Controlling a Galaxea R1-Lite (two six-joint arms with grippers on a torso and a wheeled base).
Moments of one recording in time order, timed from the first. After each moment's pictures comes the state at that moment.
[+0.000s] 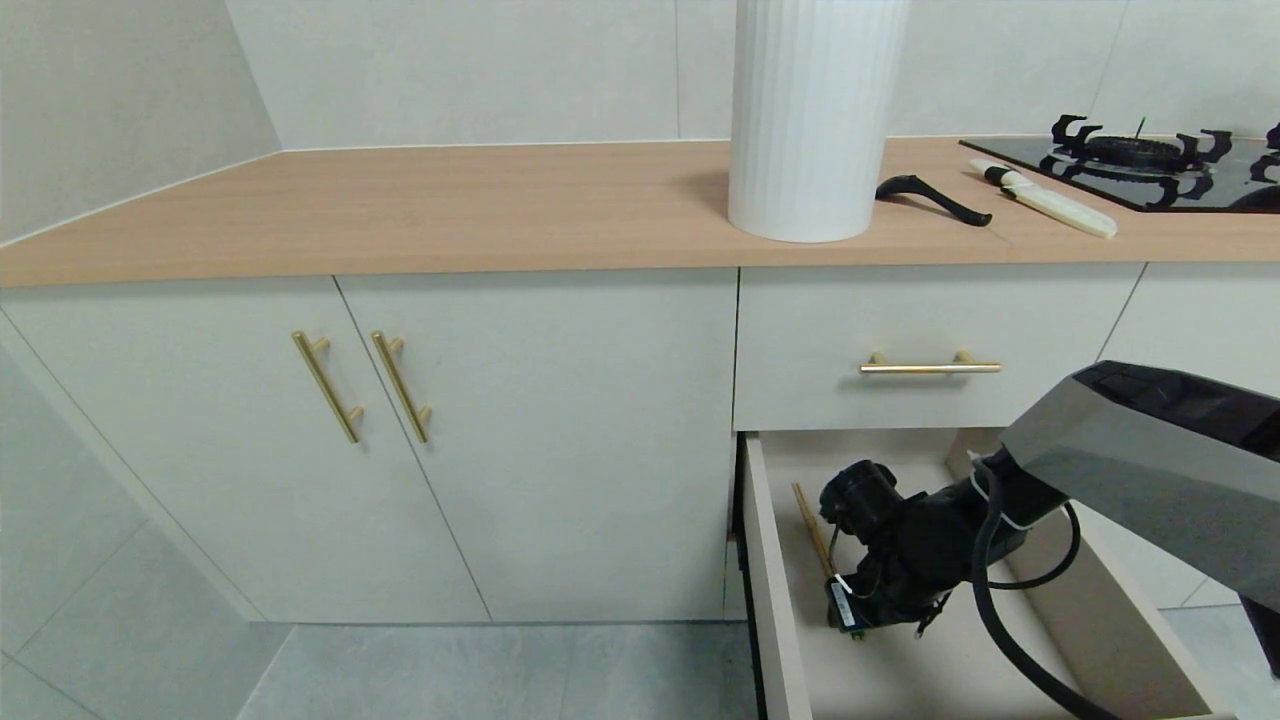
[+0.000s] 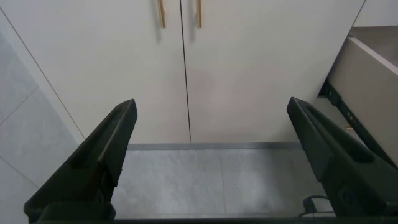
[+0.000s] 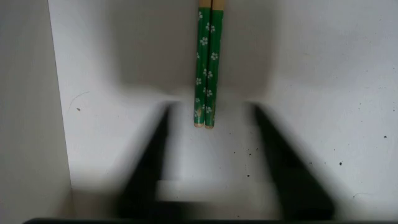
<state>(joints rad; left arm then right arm) 0.00 0.00 0.00 0.00 0.00 0.00 0.48 2.33 -1.15 0.03 -0.15 0.28</state>
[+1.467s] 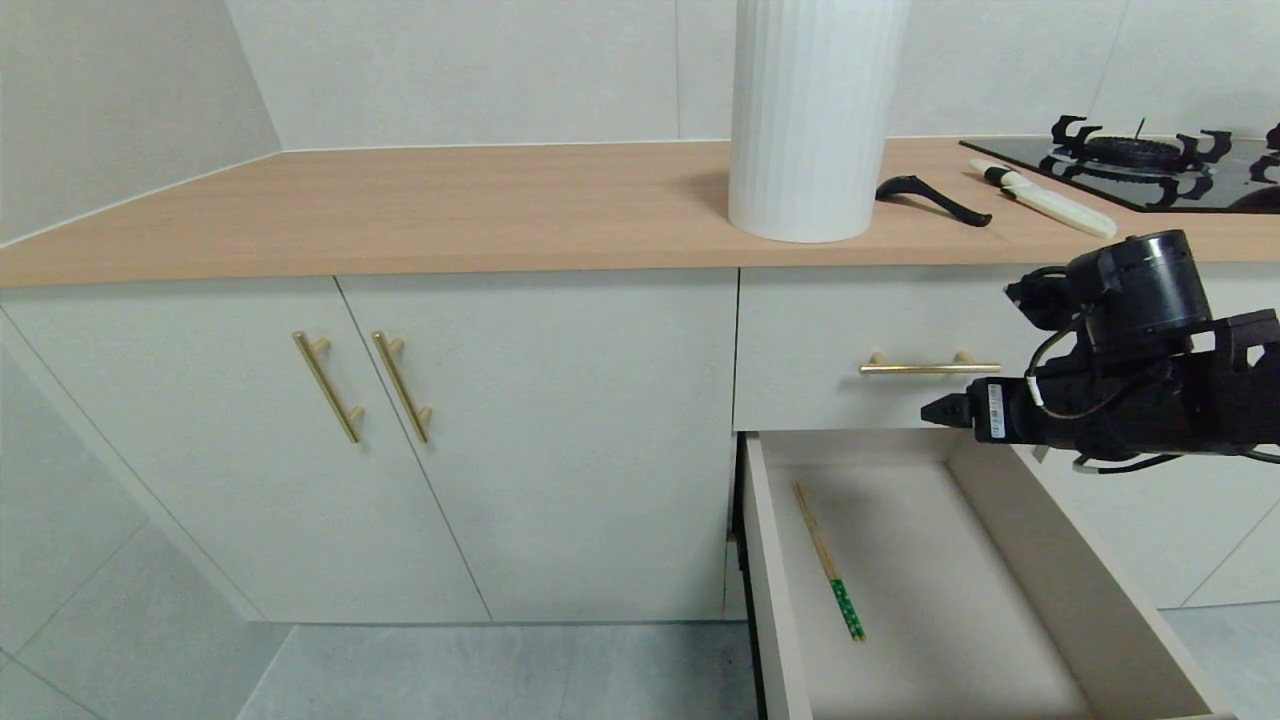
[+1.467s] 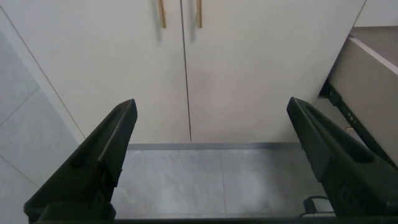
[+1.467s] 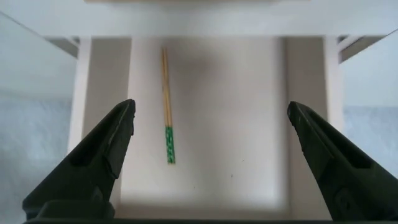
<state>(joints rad) 0.00 0.00 0.00 0.00 0.00 0.00 0.30 1.68 -1.09 0.02 -0.20 0.21</state>
